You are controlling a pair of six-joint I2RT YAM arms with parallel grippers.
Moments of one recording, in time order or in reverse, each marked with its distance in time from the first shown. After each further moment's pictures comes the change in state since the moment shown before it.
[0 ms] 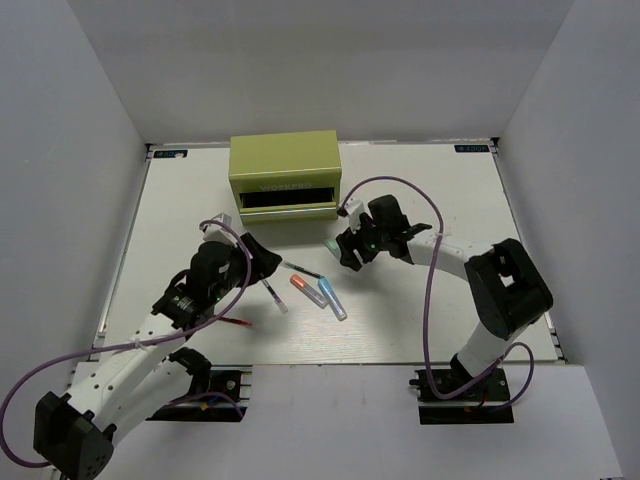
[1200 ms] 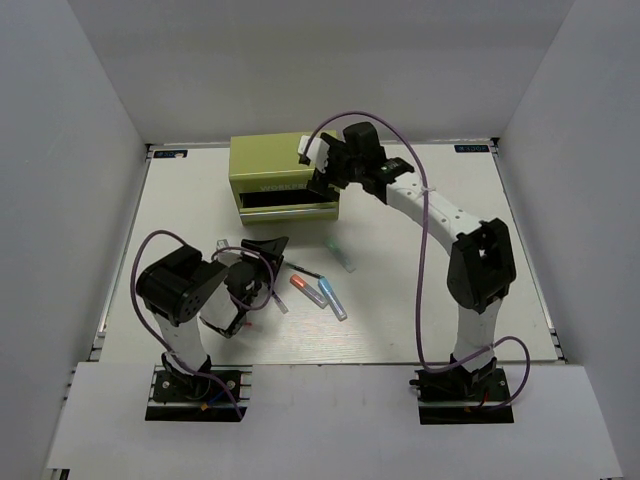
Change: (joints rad) left arm -0.002 1.046 -0.317 1.613 -0.217 -0.644; right arm 0.029 0.297 0.800 -0.217 0.064 -0.559
